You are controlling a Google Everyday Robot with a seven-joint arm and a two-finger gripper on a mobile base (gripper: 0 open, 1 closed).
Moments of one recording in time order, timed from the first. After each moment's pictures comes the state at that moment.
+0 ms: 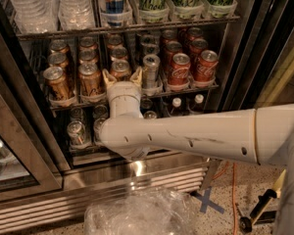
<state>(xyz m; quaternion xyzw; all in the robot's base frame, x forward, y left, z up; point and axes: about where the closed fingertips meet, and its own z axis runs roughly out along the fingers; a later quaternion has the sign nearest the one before) 0.705 0.053 0.846 -0.02 0.68 0.03 0.73</state>
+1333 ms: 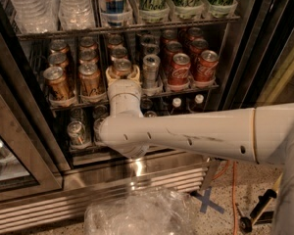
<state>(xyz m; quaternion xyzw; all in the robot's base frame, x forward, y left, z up) 0.710 0.052 0.855 -0.02 0.68 0.03 0.74</state>
